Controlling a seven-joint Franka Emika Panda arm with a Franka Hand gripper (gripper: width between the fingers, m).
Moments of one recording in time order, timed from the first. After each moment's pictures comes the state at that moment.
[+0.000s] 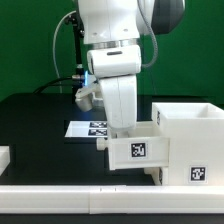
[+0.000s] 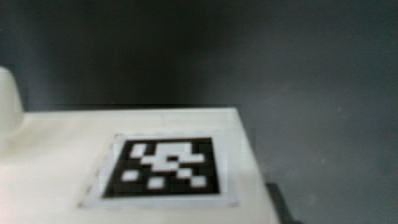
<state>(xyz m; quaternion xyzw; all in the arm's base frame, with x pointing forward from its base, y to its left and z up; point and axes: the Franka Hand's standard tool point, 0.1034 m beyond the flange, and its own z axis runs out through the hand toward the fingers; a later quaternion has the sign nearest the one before) 0.549 -0.012 0.049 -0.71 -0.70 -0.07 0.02</state>
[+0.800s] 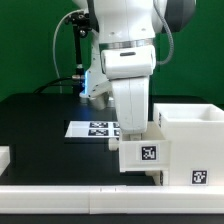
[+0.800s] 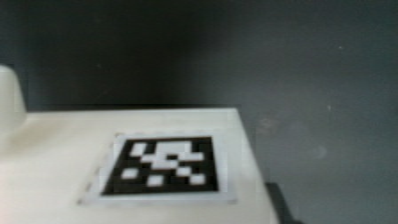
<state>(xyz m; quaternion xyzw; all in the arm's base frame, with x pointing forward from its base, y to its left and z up) 0.553 0.014 0.052 -0.74 -0.66 -0.05 0.03</state>
